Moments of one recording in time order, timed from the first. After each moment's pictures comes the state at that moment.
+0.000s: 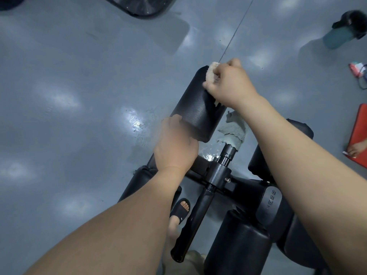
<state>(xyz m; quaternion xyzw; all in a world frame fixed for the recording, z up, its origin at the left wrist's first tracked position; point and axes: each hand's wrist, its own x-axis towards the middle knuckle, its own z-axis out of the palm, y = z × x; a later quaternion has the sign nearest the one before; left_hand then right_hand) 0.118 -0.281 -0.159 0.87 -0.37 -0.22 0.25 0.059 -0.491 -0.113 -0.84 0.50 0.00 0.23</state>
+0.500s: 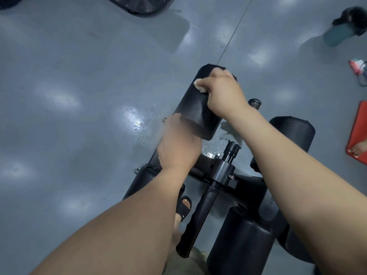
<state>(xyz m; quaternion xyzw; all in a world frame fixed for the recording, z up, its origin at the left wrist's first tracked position) 0.120 -0.281 -0.157 0.87 -0.34 -0.24 0.25 0.071 -0.453 -0.114 -0.90 0.41 0.02 0.17</state>
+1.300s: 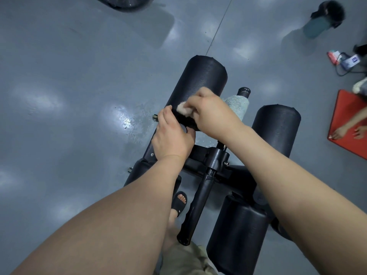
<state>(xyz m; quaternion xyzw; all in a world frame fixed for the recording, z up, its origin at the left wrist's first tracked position) 0.120 -0.282 -0.162 0.87 -0.36 -0.24 0.24 0.044 -0.386 -0.107 -0.90 0.39 0.02 0.22</state>
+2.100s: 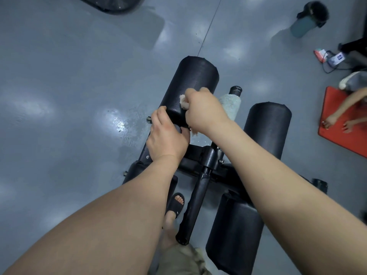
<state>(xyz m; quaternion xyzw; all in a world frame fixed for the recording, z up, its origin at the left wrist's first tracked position) 0.121 -0.280 -0.161 0.87 -0.36 -0.25 0.24 0.063 -0.383 -0.099 -0.85 0.49 0.07 0.18</state>
